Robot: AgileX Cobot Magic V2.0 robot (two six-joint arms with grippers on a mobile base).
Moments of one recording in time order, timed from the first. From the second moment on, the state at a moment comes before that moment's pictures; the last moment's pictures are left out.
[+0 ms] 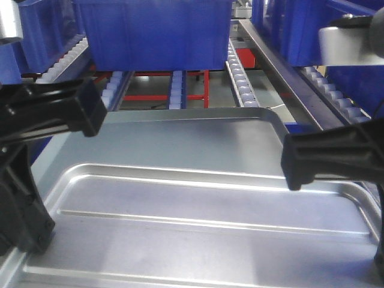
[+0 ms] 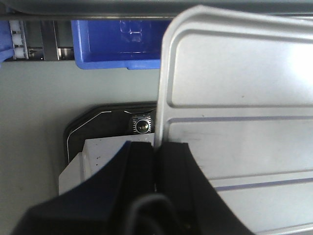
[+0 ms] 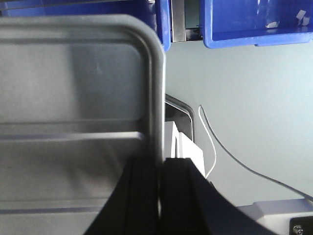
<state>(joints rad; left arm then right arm) -1.01 1.21 -0.76 0.12 0.82 -0.96 0.92 1.25 -0.76 -0.20 1.03 1.21</state>
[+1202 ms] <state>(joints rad) -0.57 1.40 -0.92 -0.10 0.72 -0.32 0.59 1.58 -1.14 -0.10 0.91 0.69</state>
